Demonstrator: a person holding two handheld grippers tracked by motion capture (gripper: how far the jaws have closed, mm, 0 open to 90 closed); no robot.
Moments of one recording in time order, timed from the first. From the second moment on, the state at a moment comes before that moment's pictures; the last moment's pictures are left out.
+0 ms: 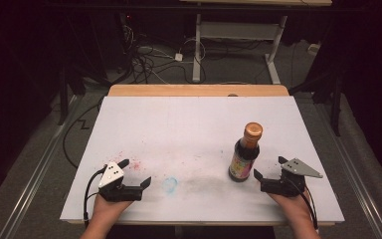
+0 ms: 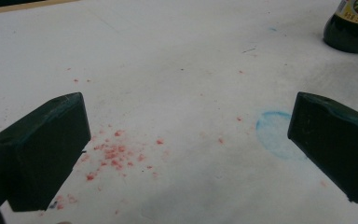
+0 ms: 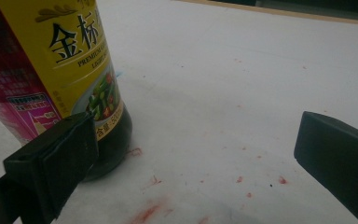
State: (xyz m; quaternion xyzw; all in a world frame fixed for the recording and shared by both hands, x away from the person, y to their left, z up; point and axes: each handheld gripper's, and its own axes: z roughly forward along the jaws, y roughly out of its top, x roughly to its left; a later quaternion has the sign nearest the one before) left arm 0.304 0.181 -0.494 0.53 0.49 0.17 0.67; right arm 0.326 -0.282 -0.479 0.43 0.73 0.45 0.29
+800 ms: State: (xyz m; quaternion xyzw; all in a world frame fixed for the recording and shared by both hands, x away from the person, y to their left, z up) left arm 0.304 0.180 -0.495 0.54 0.49 0.17 0.67; right arm 0.309 -0.284 -0.460 0.41 0.72 0.49 0.27
